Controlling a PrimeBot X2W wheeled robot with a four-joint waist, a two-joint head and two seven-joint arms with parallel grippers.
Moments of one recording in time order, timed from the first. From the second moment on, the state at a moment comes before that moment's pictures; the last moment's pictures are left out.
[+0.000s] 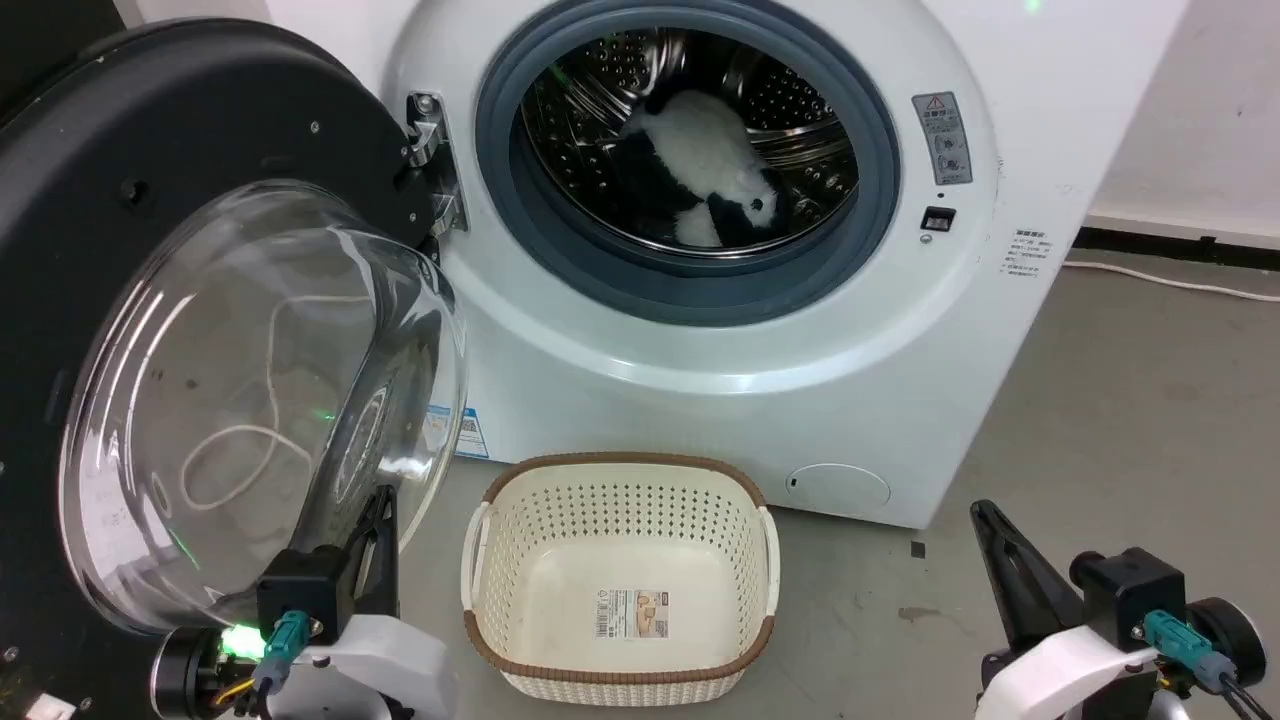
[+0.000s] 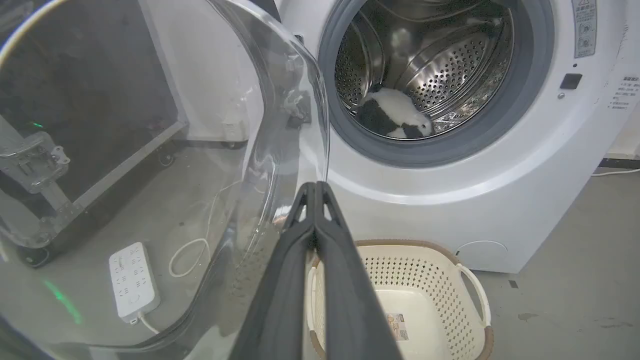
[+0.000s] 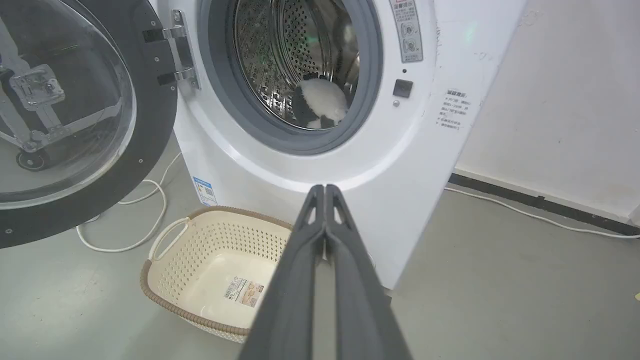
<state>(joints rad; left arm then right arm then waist) -0.01 0.05 0.00 0.00 0.00 0.00 0.00 0.01 -0.05 0.00 0.00 0.01 0.13 0.00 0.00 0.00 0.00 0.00</state>
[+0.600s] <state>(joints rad) -0.01 0.05 0.00 0.00 0.00 0.00 0.00 0.01 -0.05 0.00 0.00 0.01 0.13 0.00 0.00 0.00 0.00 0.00</state>
